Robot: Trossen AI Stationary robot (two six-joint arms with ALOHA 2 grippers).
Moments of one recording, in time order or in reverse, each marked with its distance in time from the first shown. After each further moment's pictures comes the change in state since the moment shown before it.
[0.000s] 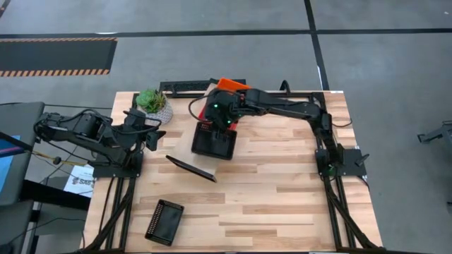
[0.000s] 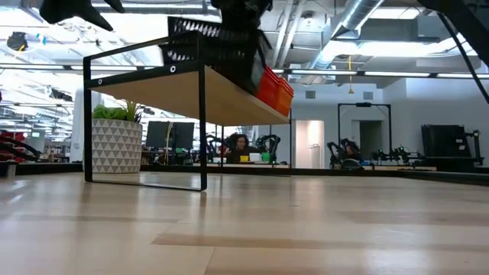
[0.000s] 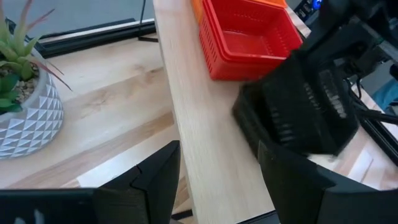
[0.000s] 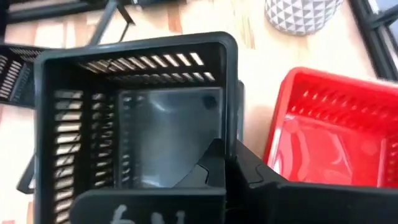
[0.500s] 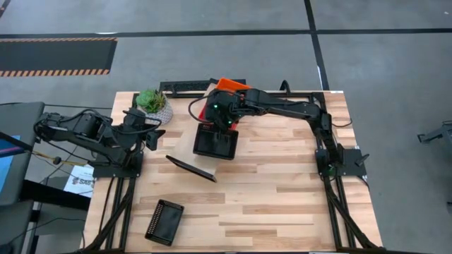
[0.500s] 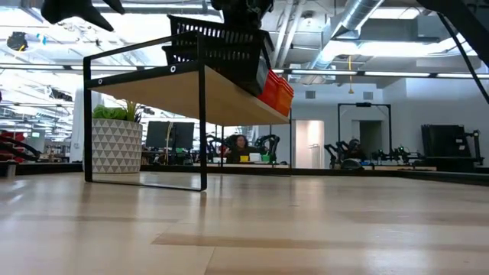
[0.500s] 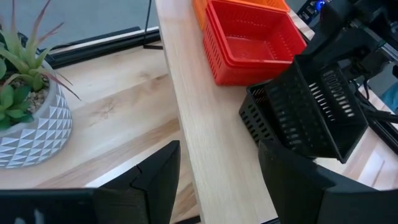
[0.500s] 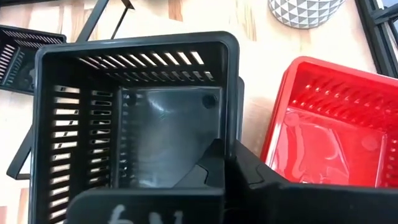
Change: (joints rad) left arm 0.000 0.000 0.000 -0.006 -0.027 0.030; right arm -0.002 0.002 0.002 -0.021 0.000 -0.048
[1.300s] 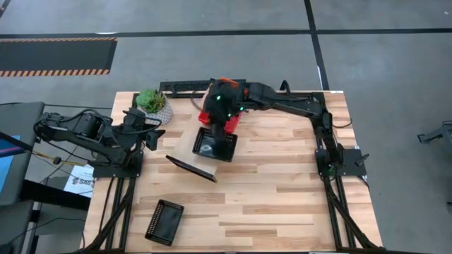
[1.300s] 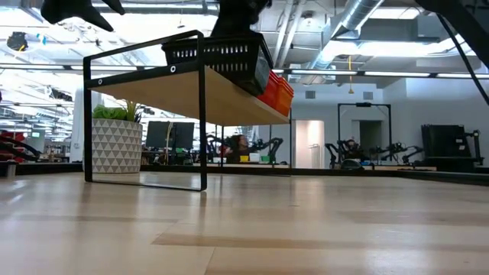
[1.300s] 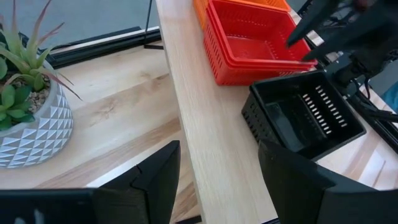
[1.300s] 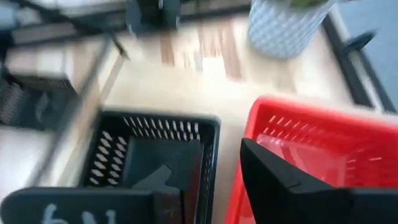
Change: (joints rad) left arm 0.000 0.000 0.000 -0.003 0.000 0.000; right arm -0.022 -0.005 0.048 0.042 0.003 0.030
